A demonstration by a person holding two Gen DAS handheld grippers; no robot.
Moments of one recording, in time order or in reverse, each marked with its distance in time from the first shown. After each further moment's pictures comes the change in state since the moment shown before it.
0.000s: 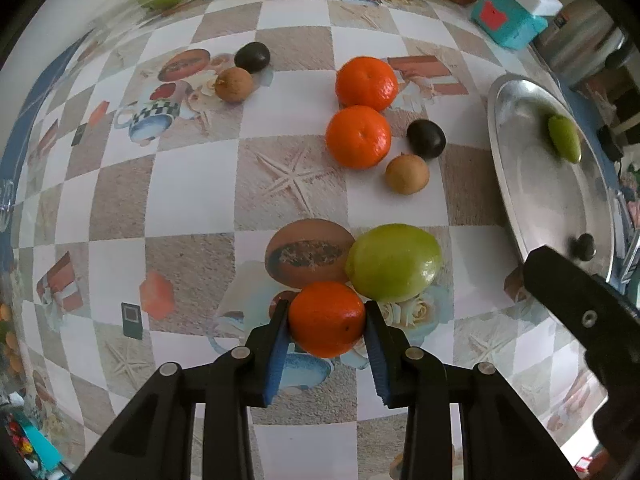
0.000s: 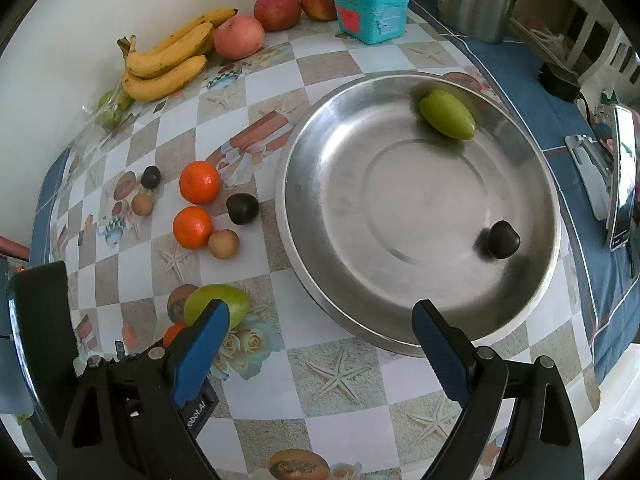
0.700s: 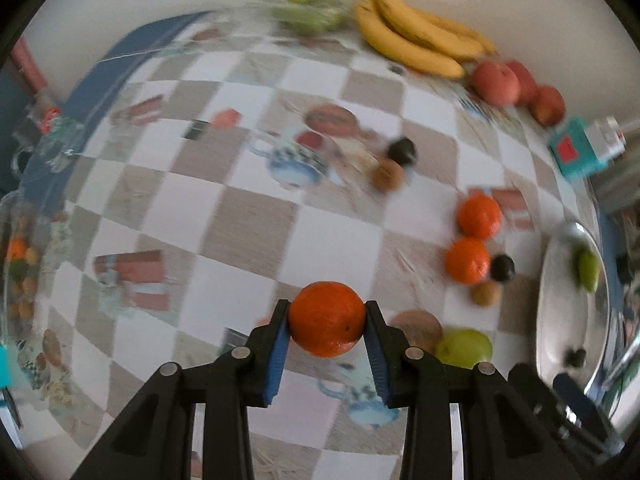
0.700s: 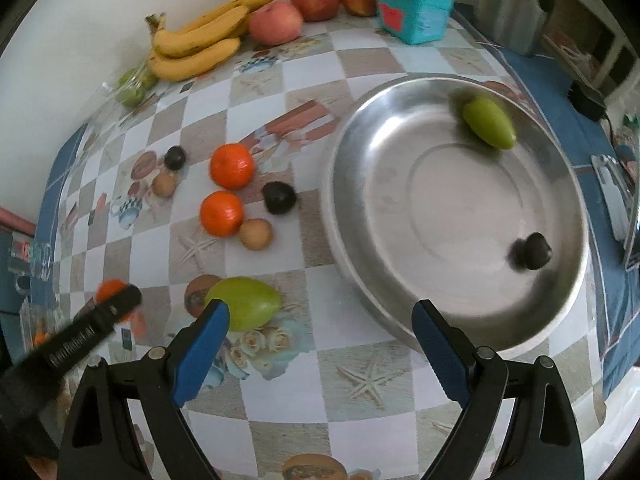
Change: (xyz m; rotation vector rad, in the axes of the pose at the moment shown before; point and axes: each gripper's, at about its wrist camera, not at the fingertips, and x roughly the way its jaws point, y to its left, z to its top) left arm -0.054 0.118 0.018 -0.313 -0.174 0.052; right arm 0.011 0.027 -0.003 -0.083 0.009 0.034
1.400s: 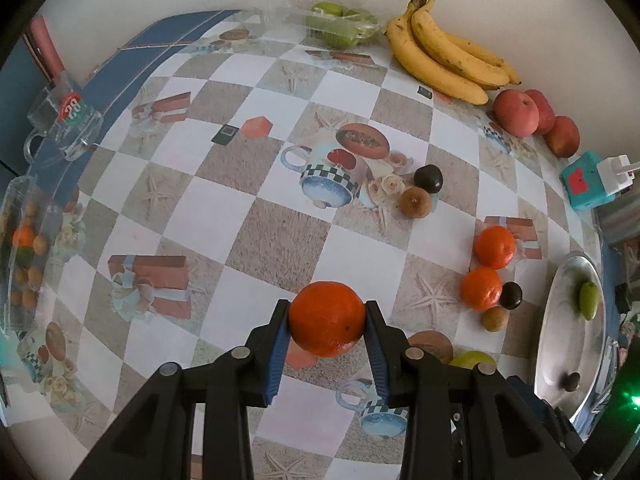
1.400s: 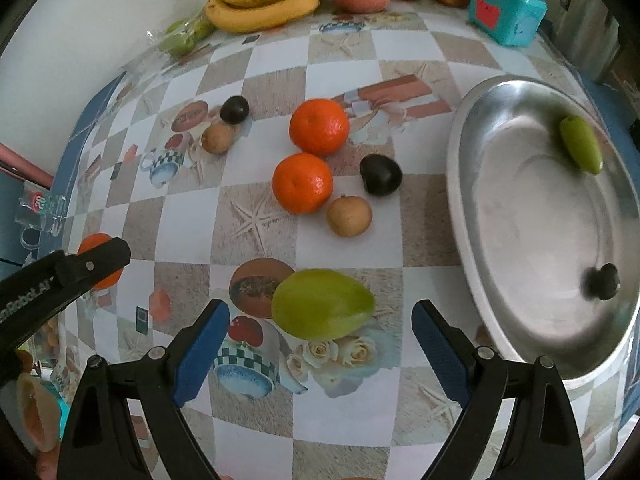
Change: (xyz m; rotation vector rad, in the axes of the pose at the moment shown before) left arm 0.001 0.014 0.004 -0.062 -0.010 0.003; right arm 0.040 0.049 -0.003 -0.135 0.058 0.071
